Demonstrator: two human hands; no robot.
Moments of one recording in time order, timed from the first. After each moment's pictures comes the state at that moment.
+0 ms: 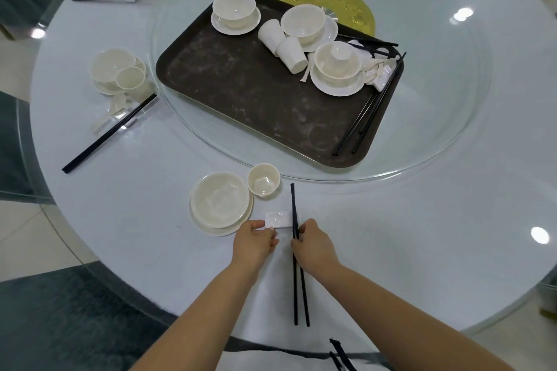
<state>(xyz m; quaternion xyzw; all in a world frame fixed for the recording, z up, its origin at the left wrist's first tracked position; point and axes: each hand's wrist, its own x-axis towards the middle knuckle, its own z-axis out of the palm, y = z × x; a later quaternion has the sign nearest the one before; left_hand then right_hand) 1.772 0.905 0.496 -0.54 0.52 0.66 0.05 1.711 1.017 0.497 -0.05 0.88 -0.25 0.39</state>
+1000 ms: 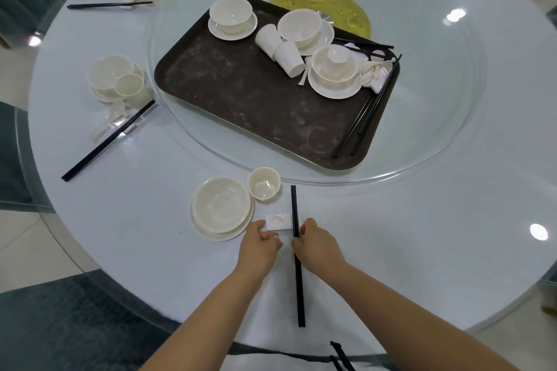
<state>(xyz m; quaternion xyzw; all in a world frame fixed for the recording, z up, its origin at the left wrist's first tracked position) 1.776 0.906 0.501 -0.49 0.59 0.63 0.10 1.703 1.017 0.497 -0.12 0.91 -0.18 0.36</state>
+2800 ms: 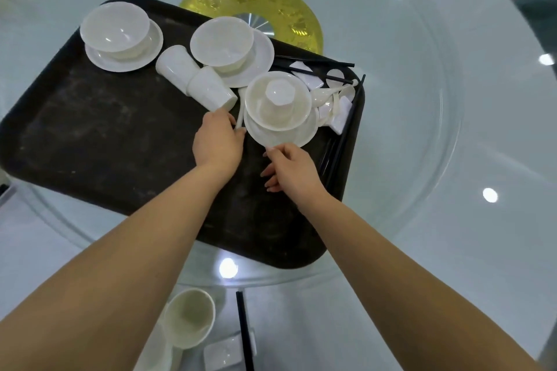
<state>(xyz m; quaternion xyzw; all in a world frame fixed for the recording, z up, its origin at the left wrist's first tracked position) 1.425 0.803 0.502 -0.30 0.91 0.30 -0.01 1.427 0.947 0.510 0.07 0.77 -0.55 0.31</state>
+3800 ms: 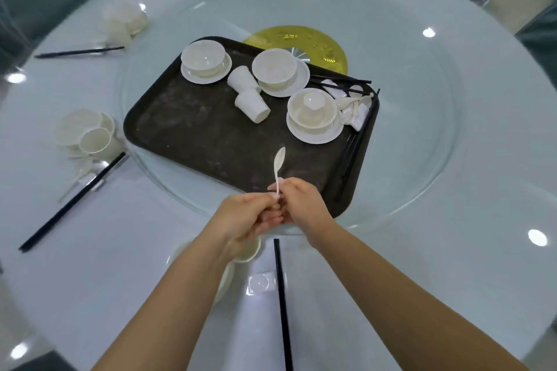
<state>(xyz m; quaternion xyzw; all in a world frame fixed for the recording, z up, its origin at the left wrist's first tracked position) 1.632 0.848 0.600 -0.41 0.47 0.77 0.10 1.566 0.952 0.572 0.04 0.72 -0.60 0.35</state>
